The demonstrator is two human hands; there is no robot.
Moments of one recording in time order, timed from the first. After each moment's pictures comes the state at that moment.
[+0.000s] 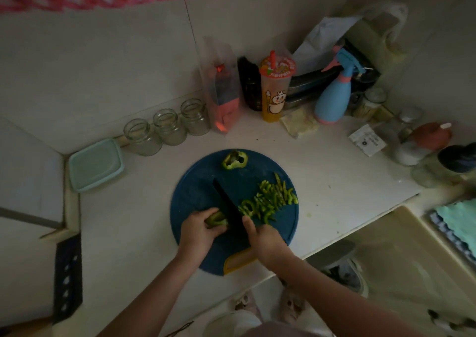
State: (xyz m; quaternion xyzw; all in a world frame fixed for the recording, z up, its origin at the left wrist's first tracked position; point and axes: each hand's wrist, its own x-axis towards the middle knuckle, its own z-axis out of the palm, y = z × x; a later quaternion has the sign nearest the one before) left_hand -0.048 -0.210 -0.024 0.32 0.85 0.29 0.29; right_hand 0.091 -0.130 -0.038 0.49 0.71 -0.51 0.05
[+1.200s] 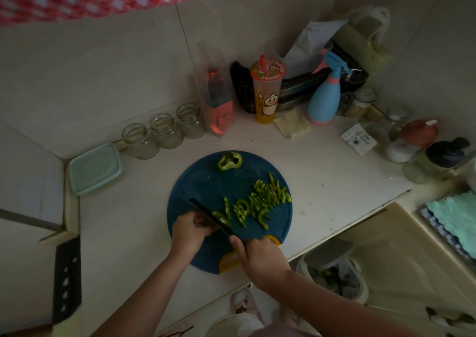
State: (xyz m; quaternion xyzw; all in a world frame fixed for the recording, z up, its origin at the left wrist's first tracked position) left_hand -0.053 -0.214 -0.028 0.23 0.84 0.37 0.33; right_hand 0.114 -0.162 -0.030 0.39 0.84 -0.38 0.03
